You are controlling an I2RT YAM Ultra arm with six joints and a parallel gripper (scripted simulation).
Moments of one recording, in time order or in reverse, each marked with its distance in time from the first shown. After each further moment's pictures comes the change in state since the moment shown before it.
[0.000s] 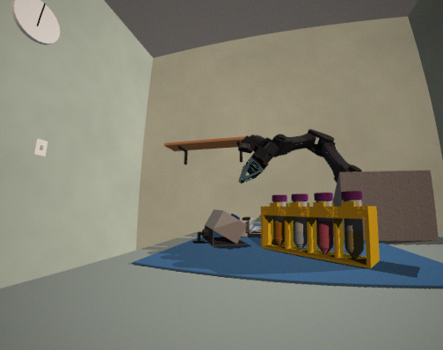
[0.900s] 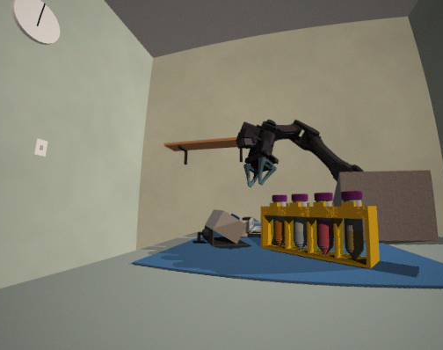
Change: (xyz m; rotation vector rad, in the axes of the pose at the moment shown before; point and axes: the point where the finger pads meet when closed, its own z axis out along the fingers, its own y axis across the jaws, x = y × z) arm 0.038 0.107 0.026 -0.163 0.398 -0.394
